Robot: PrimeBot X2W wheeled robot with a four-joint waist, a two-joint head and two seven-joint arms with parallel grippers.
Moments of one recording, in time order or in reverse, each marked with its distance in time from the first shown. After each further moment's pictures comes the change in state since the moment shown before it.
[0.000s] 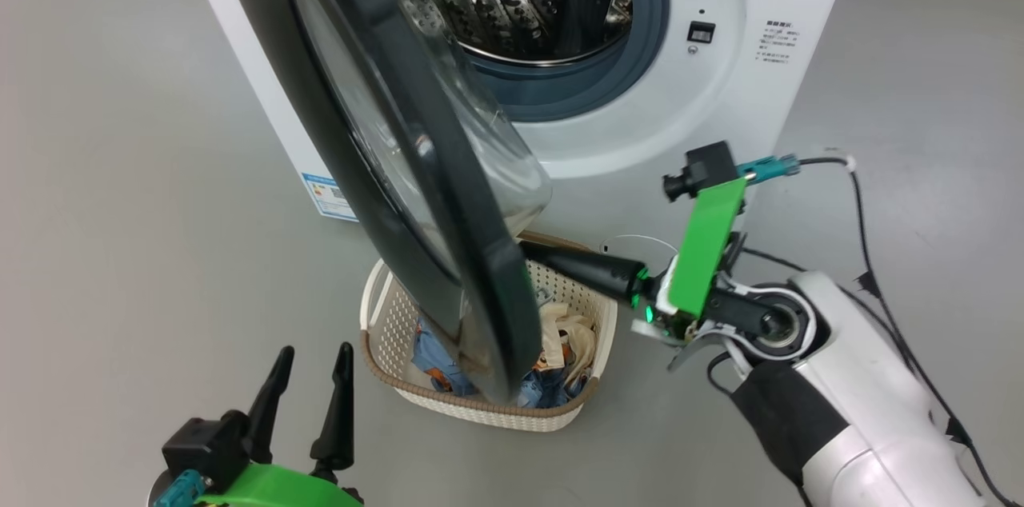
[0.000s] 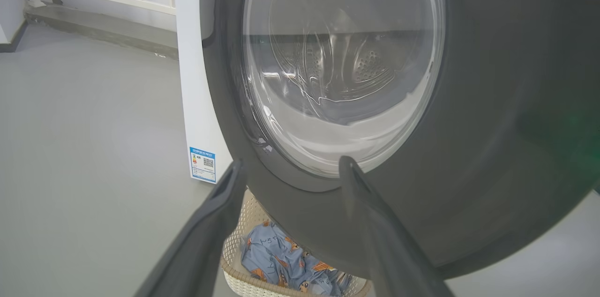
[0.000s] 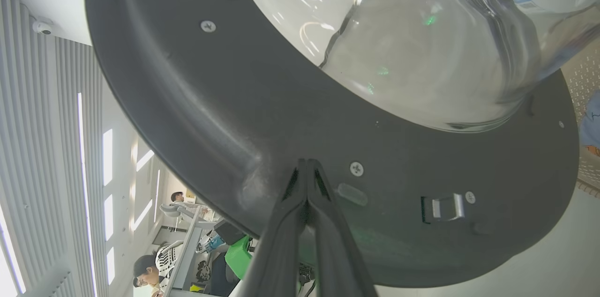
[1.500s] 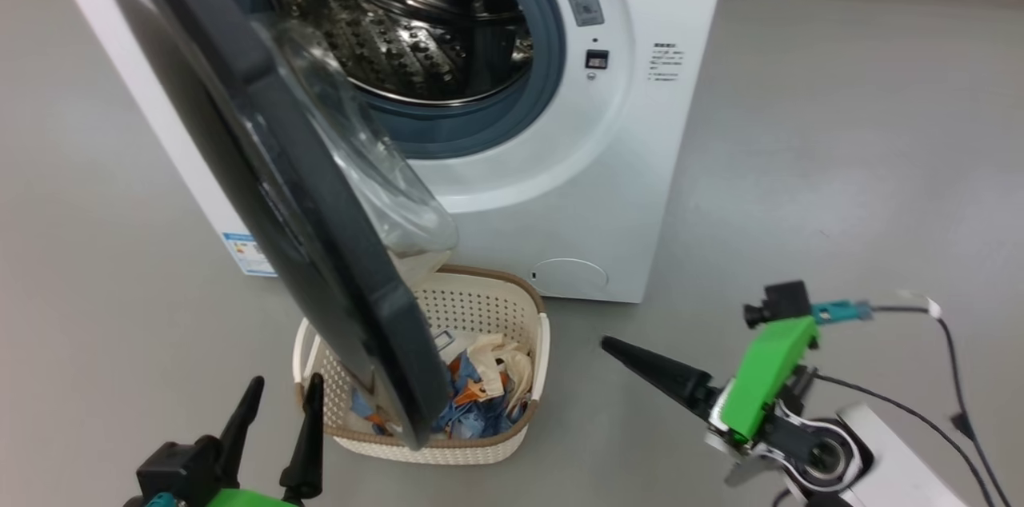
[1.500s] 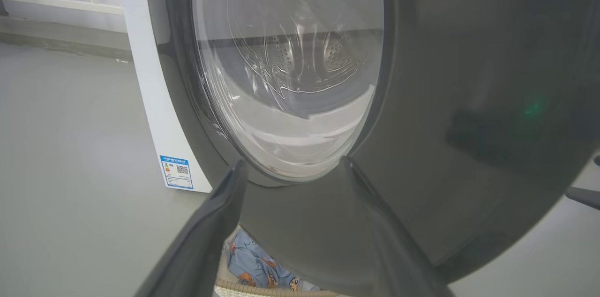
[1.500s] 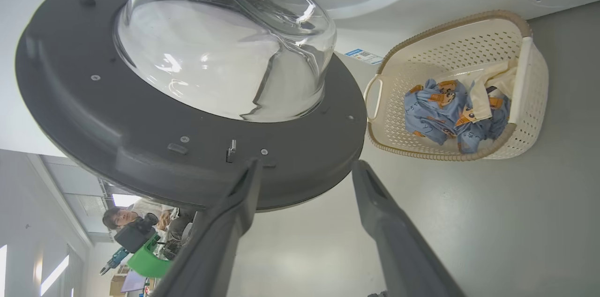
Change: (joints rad) left arm 0.040 0.068 0.005 0.021 -0.004 0.000 0.000; right arm 0.257 -0.118 0.047 -0.015 -0.080 0.000 -0.245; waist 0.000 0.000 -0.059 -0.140
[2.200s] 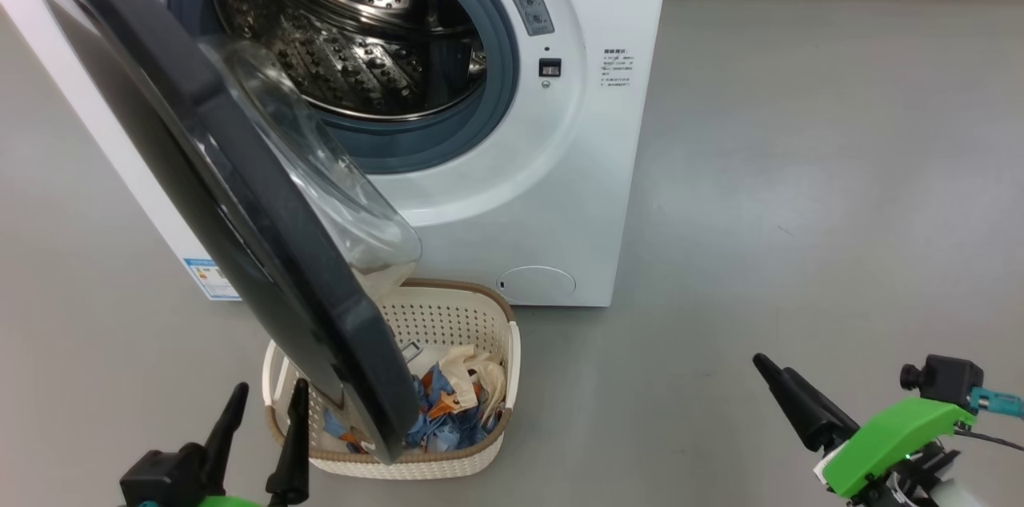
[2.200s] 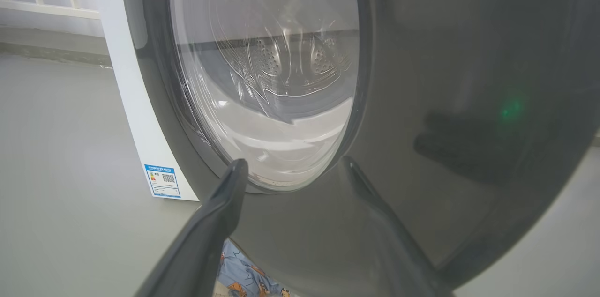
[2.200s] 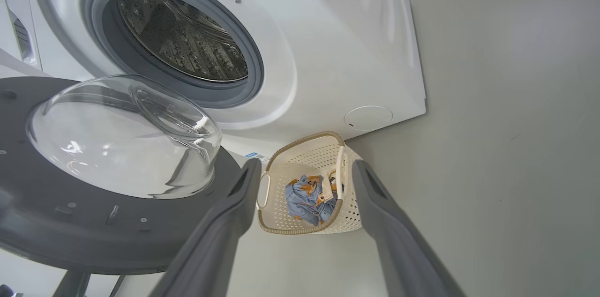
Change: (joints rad) left arm 0.020 0.008 0.027 -0.013 0.000 0.000 0.000; right arm 0.180 -0.202 0.011 -0.022 -0.137 0.000 -0.488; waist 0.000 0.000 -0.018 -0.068
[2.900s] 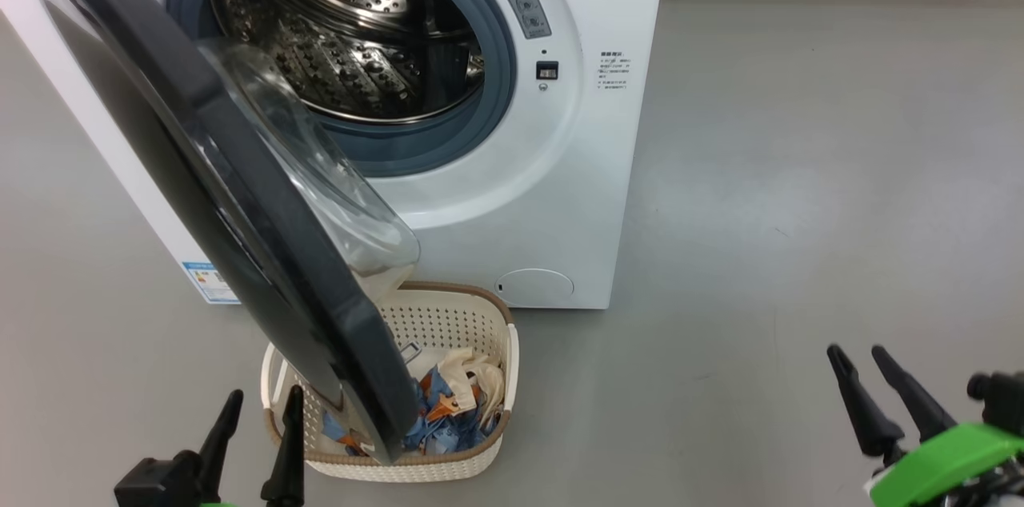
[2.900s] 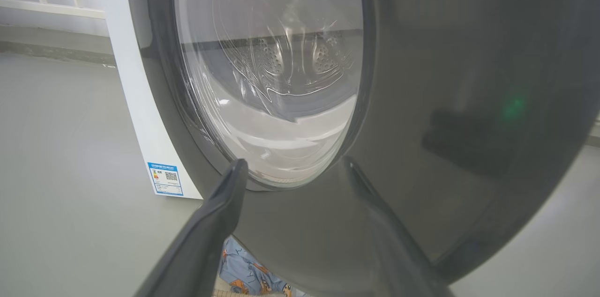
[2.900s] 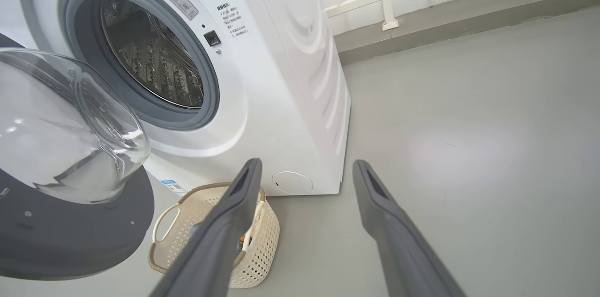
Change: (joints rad) left arm 0.017 0.001 0.011 -0.007 0.000 0.000 0.000; right arm 0.077 -0.028 -0.169 -0.010 -0.464 0.000 -0.223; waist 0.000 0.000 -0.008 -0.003
